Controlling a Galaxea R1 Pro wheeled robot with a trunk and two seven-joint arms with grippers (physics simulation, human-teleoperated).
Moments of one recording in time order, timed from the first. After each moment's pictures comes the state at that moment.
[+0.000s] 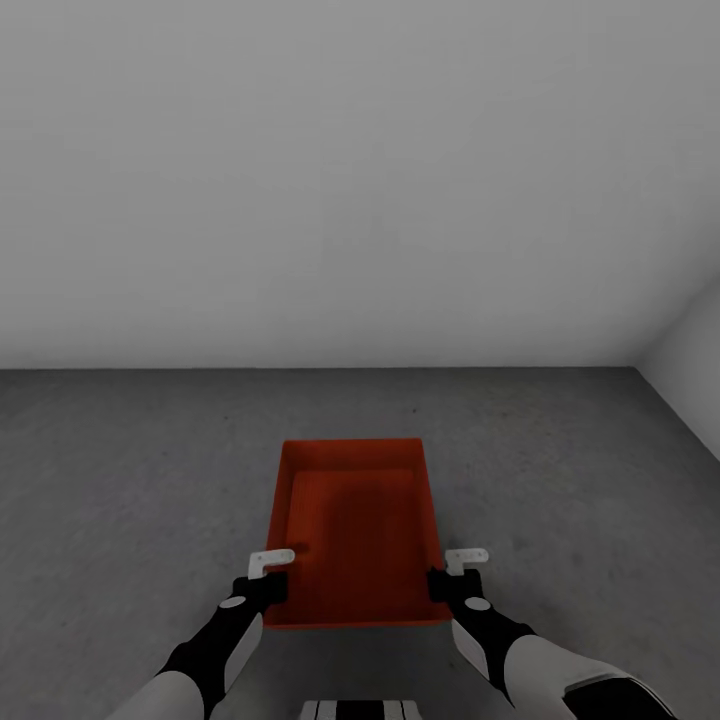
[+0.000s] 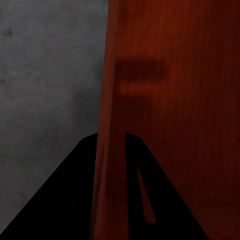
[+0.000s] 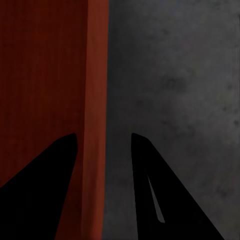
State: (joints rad) left arm -0.57 -0.09 -0.01 -0.43 0.09 0.06 0.11; right arm -0.73 0.10 0.17 -0.06 -0.08 -0.20 -0.14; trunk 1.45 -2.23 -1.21
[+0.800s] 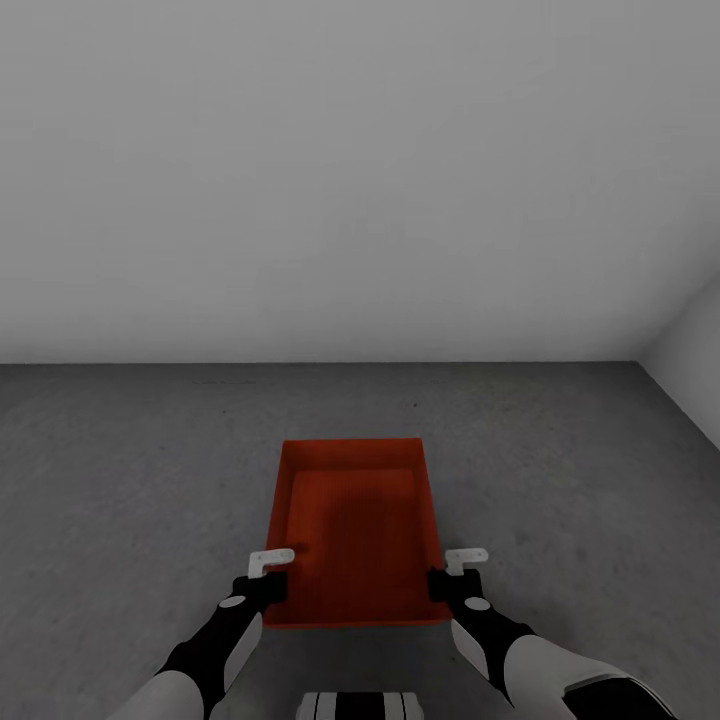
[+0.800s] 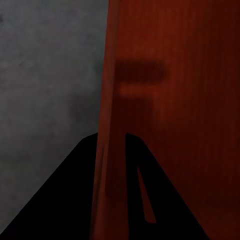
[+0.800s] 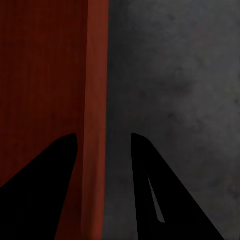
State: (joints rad) left arm -0.57 -0.09 -0.01 -0.43 0.09 0.06 0.11; right arm -0.73 0.10 0.17 -0.06 -0.08 -0.20 -0.14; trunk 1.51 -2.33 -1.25
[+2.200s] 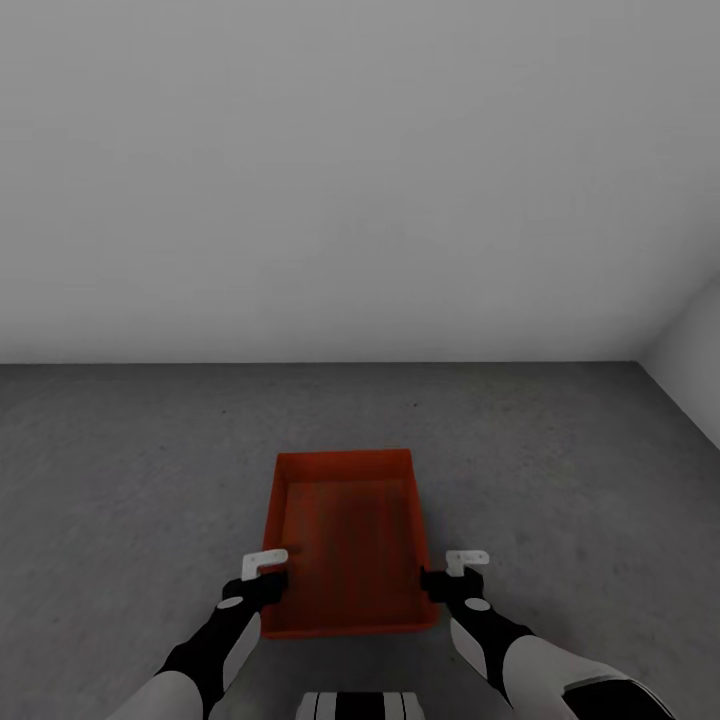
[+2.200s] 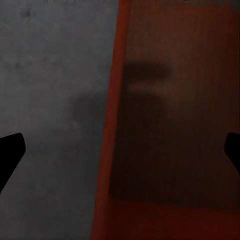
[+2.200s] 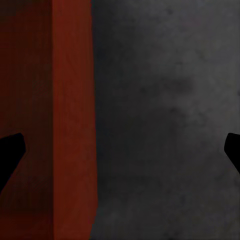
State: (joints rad) left arm -0.57 -0.09 0.01 -0.43 0.10 0.06 0.18; right arm -0.73 0.10 0.12 -0.06 -0.09 -0.20 -0.14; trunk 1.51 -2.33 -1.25
